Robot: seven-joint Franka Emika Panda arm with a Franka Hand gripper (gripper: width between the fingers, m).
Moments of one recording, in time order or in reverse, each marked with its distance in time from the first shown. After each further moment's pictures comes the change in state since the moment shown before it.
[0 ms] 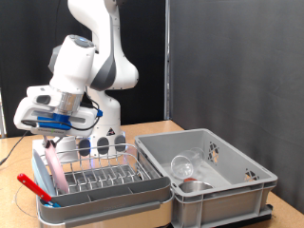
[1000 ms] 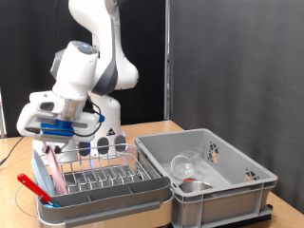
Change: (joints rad) arm 0.002 0.035 0.011 0.002 -0.010 0.018 0.007
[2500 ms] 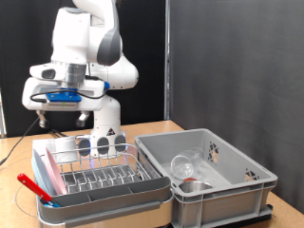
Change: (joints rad) arm 0.030 -0.176 0.007 0.024 0.338 -0.104 -0.250
